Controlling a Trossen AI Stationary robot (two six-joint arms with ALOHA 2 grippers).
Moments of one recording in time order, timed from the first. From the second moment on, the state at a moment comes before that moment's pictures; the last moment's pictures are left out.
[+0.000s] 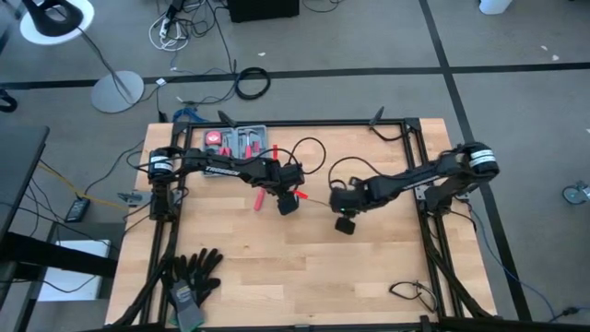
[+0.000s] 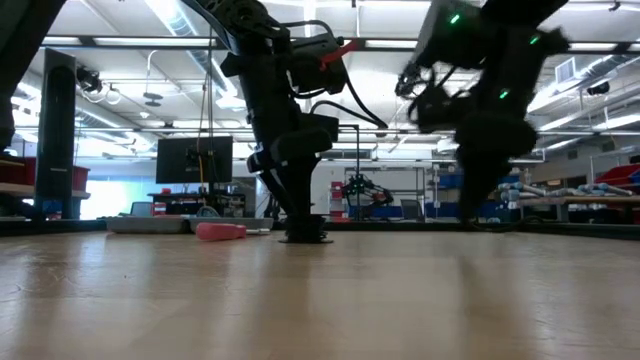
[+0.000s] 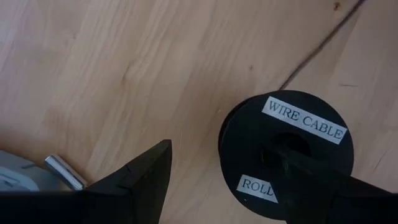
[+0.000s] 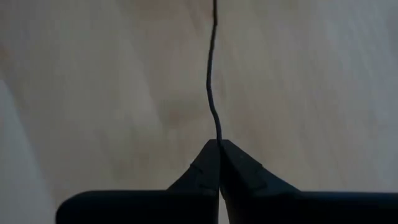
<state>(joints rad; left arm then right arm) 0.13 1.90 1.30 -0.62 -0.15 -0.27 0.10 1.57 0.86 -0.53 0.20 0.41</state>
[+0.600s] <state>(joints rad) 0.13 1.90 1.30 -0.64 -0.15 -0.26 0.42 1.16 0.86 -1.43 0.20 1.19</state>
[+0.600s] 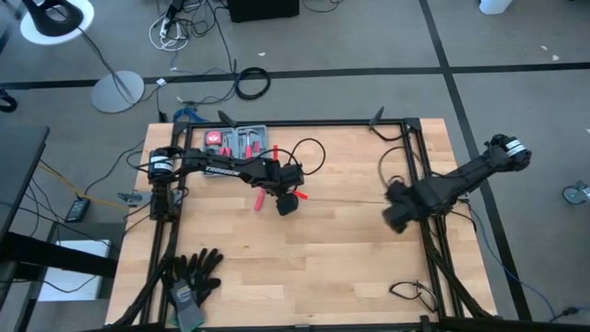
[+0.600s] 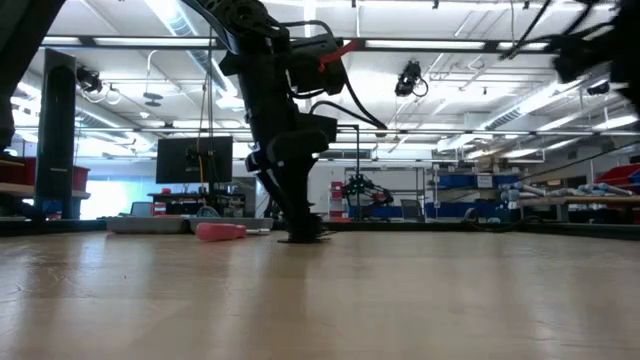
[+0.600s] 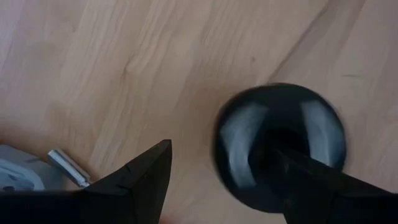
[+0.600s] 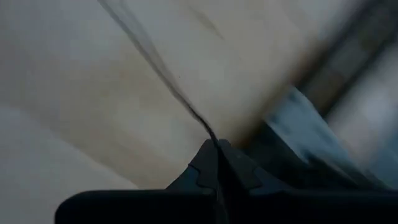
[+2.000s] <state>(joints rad) 0.13 1.90 1.30 -0.63 -0.16 -0.24 -0.04 1.82 0.80 0.29 0.30 0.02</state>
